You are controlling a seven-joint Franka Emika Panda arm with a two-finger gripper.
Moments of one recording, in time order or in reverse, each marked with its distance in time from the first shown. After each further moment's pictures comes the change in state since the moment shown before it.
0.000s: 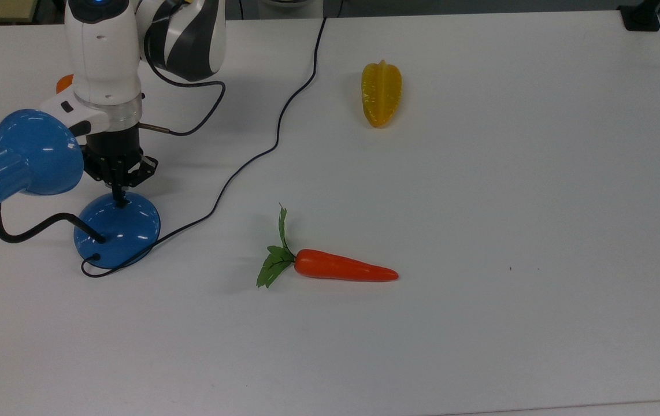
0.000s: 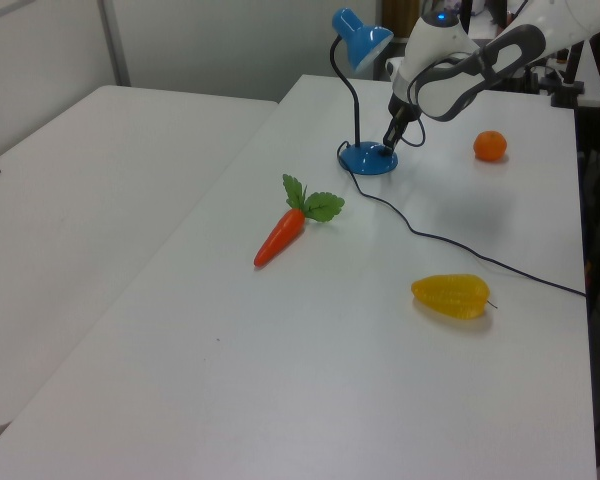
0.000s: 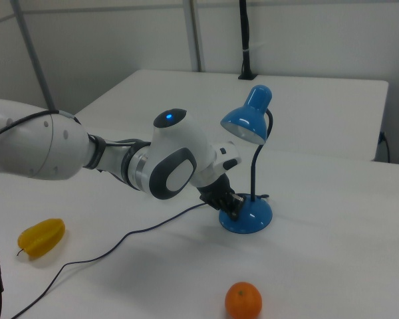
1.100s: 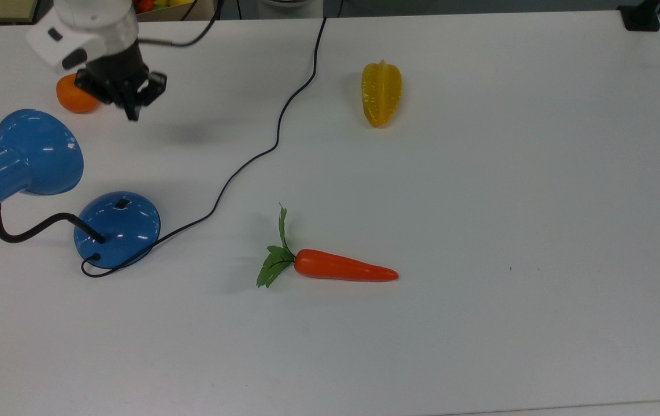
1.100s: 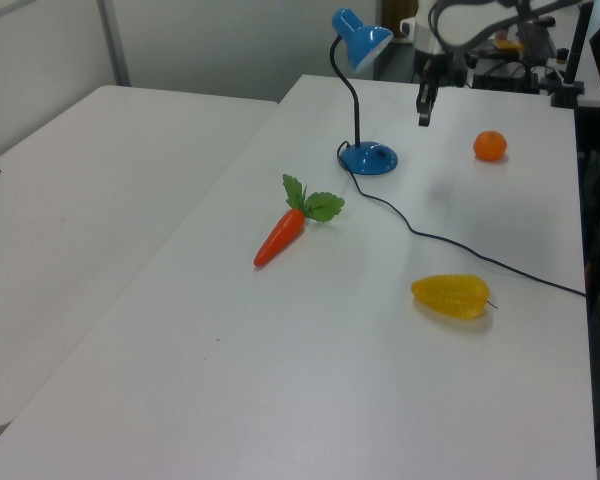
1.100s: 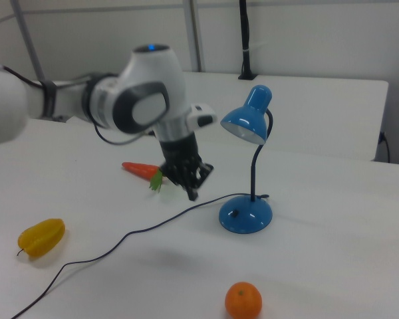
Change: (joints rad) arm 0.000 -0.259 0.039 0.050 -0.028 -0.589 -0.093
